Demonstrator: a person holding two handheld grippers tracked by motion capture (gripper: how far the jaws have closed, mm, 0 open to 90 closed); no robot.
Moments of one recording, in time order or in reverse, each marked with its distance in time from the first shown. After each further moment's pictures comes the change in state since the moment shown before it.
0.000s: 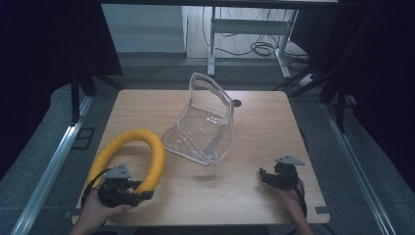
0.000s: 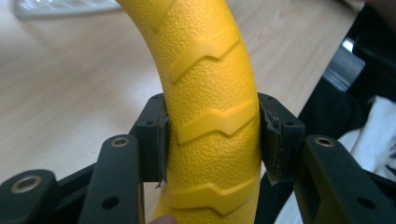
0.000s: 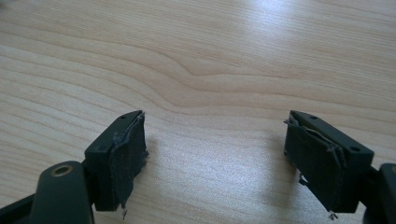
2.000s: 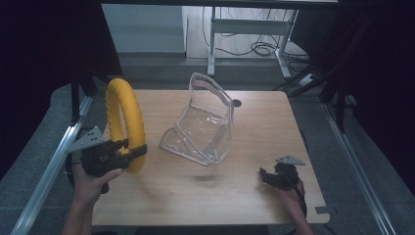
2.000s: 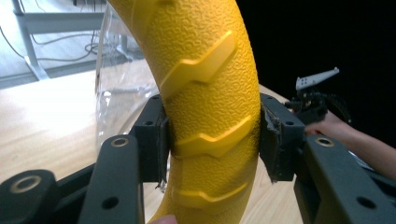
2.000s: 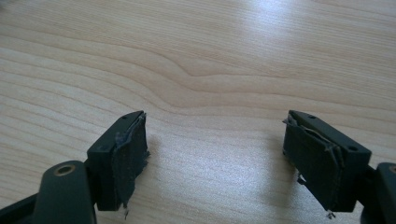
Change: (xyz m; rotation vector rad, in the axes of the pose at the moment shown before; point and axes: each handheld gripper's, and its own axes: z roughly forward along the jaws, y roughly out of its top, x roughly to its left) left arm 0.001 0.076 -0.061 -0.476 0.066 0.031; right arm -0.001 0.000 0.000 -0.005 -0.001 0.007
